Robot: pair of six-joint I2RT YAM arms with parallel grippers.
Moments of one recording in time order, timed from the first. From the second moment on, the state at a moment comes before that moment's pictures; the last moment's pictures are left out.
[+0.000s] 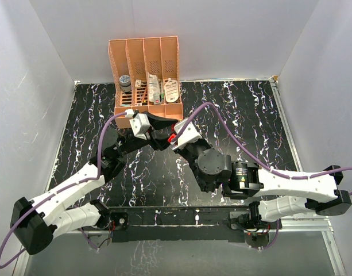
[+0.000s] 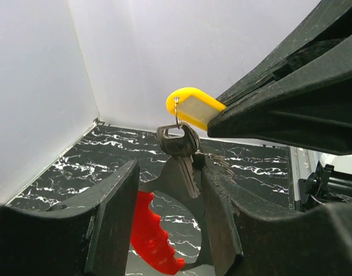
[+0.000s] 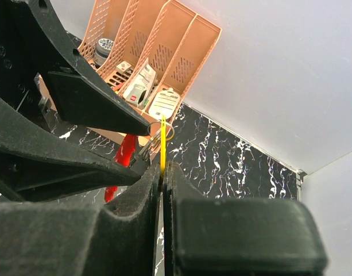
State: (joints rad) left arm -0.73 1.01 0.75 0.56 0.49 -0.07; right arm 1.47 1.17 1.26 -0.10 1.13 -0.39
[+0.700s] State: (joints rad) left arm -0.73 1.05 0.75 0.64 0.54 0.01; right arm 1.47 1.15 1.26 -0.11 1.13 -0.38
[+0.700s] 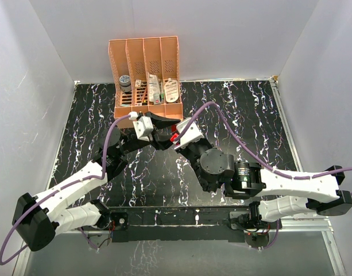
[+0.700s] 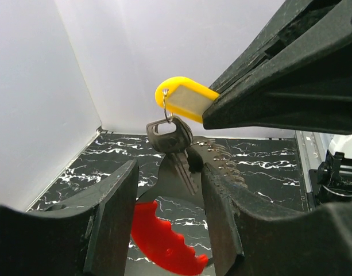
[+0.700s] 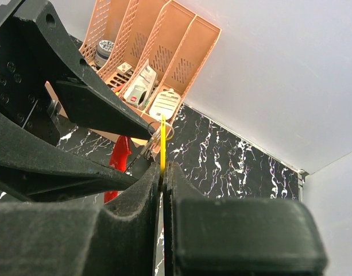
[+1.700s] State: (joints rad) left arm -0.73 1.11 0.75 0.76 0.63 -0.11; right arm 1.47 1.14 1.25 -0.10 1.12 -0.39
